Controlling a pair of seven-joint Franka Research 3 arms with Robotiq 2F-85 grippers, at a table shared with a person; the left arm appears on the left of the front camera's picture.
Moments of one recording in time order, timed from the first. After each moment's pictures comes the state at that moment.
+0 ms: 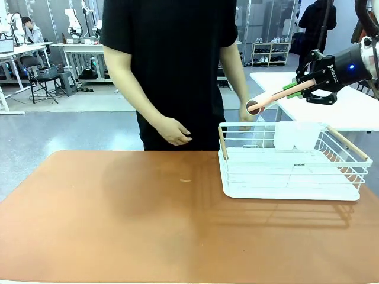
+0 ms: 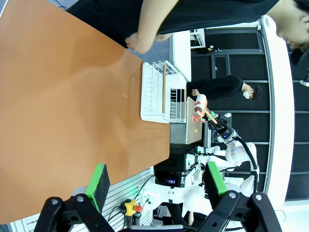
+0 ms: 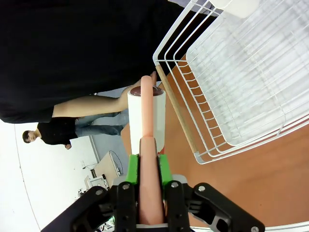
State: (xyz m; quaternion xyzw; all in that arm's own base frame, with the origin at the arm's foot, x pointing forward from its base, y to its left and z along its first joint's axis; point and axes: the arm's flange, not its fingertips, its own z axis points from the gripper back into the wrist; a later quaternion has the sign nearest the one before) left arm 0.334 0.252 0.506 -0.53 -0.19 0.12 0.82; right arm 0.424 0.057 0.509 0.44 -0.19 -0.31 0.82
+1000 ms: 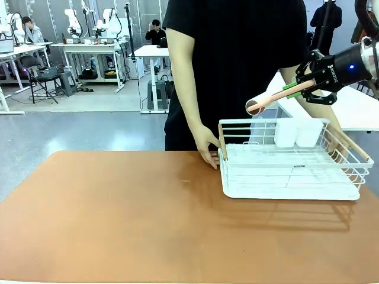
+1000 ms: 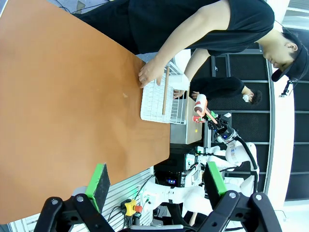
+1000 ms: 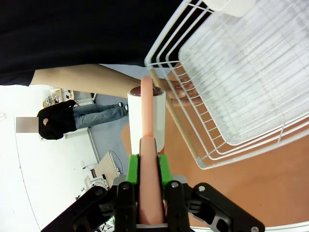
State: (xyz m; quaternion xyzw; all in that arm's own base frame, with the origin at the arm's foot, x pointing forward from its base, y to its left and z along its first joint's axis) left arm 0.334 0.252 0.506 -0.53 -0.19 0.12 0.82; right arm 0.424 0.057 0.509 0.44 -0.19 -0.31 0.82
